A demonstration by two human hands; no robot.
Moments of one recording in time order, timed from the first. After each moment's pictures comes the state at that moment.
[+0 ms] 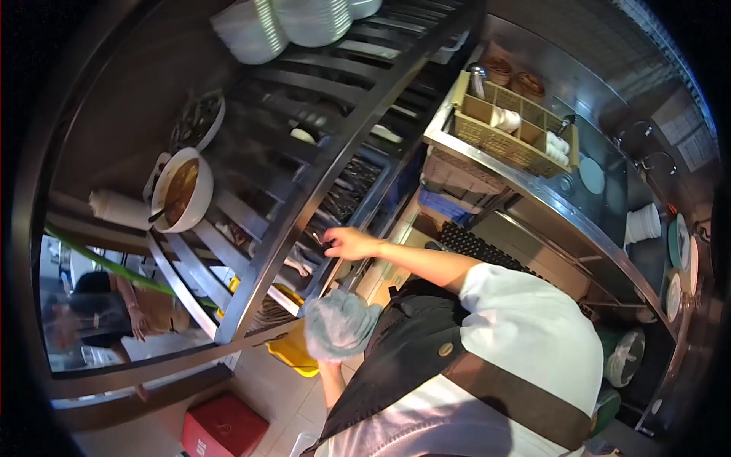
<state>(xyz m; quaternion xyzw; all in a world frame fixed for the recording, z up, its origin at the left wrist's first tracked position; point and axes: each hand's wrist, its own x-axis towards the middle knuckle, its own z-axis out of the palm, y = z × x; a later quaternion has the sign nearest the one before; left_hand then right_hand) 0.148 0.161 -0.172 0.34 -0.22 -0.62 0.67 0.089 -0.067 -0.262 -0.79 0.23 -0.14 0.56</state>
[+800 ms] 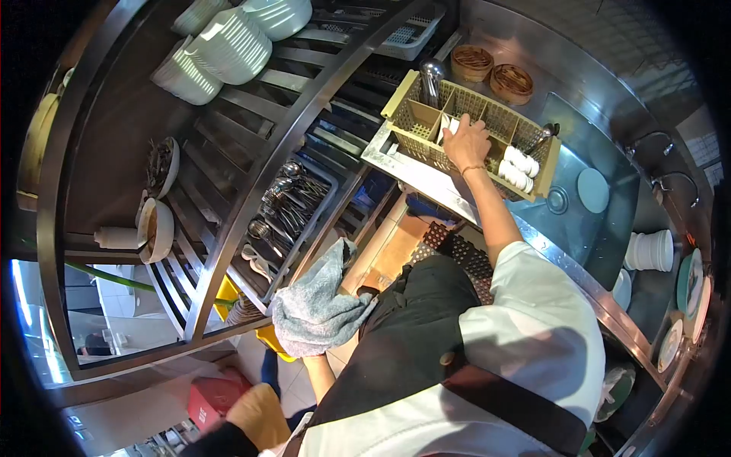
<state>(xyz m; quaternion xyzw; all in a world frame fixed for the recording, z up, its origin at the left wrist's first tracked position) -0.045 0.001 -0.104 0.38 -0.26 -0.57 0.68 -0.272 -0.352 -0.214 -0.68 0.71 -0.21 0.04</state>
